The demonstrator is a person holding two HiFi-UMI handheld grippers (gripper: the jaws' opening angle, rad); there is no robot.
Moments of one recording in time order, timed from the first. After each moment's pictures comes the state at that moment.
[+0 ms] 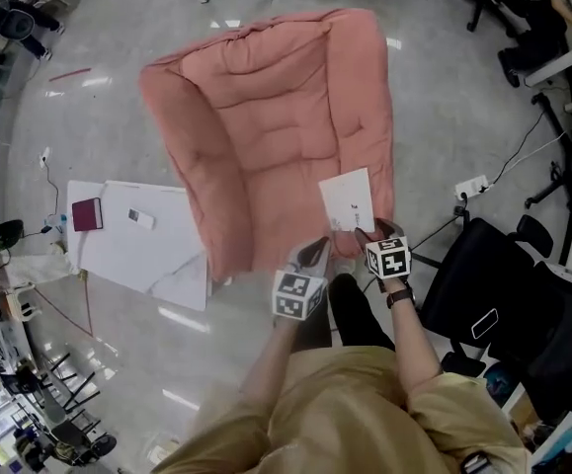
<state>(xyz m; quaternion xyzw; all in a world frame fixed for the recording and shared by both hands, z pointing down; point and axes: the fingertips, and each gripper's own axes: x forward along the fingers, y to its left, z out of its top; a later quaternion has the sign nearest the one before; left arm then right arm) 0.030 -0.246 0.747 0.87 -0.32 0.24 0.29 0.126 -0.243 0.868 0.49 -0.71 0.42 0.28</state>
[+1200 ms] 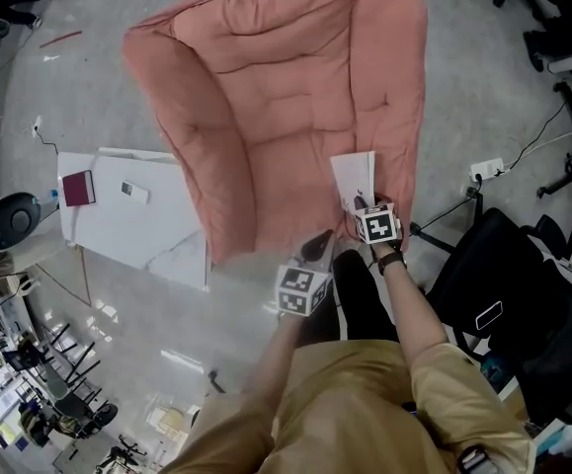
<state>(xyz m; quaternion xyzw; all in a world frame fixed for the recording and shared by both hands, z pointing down) 0.001 -0.246 0.809 0.83 -0.34 0.25 0.35 0.076 -0.284 0.973 0.45 -0.69 0.45 0.35</state>
